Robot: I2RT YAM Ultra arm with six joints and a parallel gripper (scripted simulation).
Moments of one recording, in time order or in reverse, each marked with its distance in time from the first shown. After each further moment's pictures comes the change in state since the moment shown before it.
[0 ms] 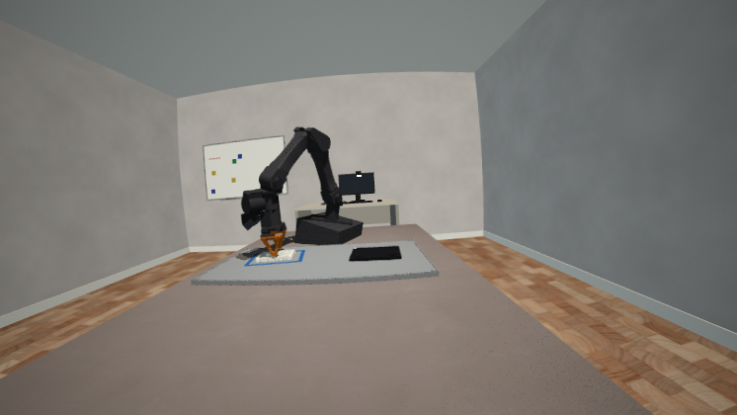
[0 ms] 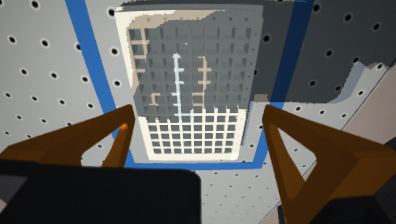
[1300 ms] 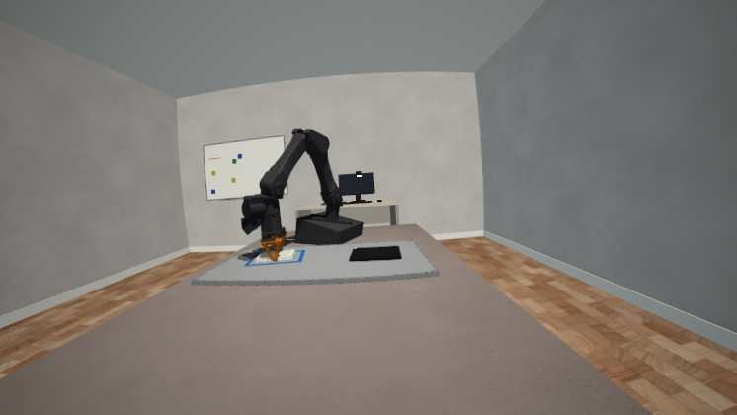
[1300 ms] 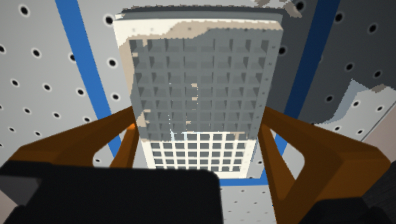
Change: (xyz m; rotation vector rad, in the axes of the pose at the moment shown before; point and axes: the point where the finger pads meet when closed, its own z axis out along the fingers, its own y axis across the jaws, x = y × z) arm -0.002 0.004 0.017 -0.014 -0.011 -0.003
